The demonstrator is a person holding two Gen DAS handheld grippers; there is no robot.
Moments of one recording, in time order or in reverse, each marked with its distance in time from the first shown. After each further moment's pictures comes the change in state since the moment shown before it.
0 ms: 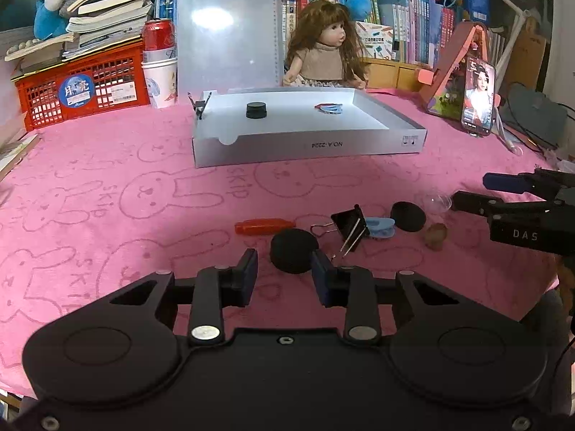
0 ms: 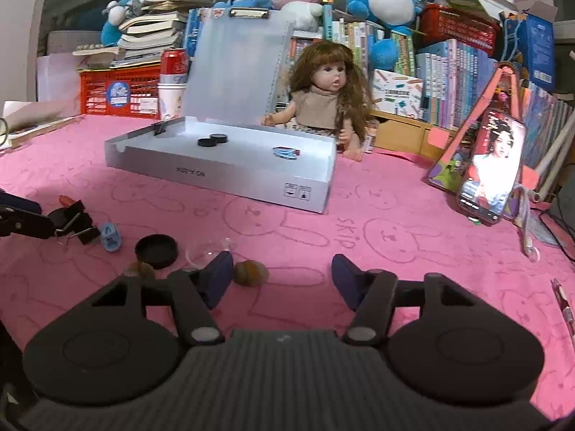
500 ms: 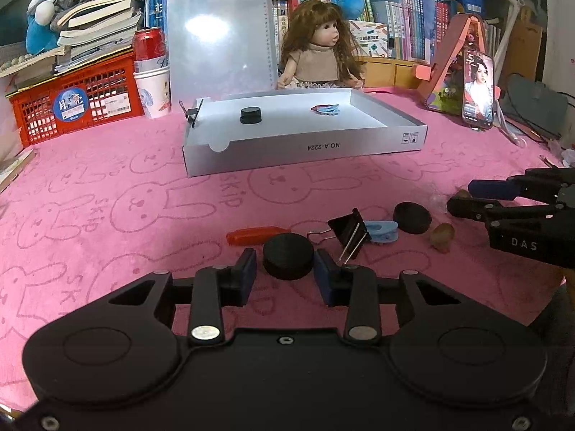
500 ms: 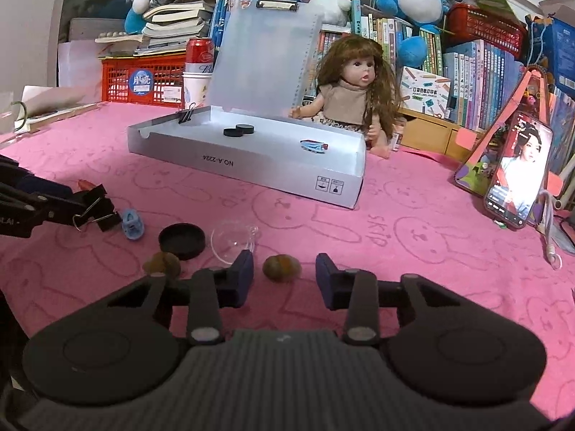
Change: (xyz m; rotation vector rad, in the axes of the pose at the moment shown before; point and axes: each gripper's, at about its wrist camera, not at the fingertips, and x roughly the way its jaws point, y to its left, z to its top) left arm 0.015 -0.008 0.000 0.049 -0.025 0.015; right arm 0.007 0.012 -0.003 -0.042 0.021 0.047
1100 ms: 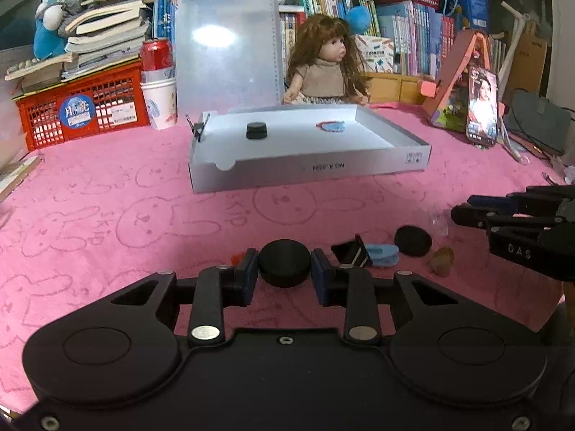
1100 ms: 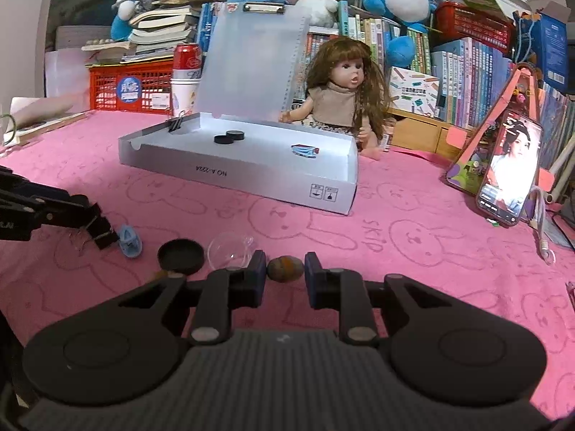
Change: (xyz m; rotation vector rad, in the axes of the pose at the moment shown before) left arm -0.007 0.004 0.012 -0.029 -0.043 0.012; right arm 0.000 0.002 0.012 0.046 0.004 -0.054
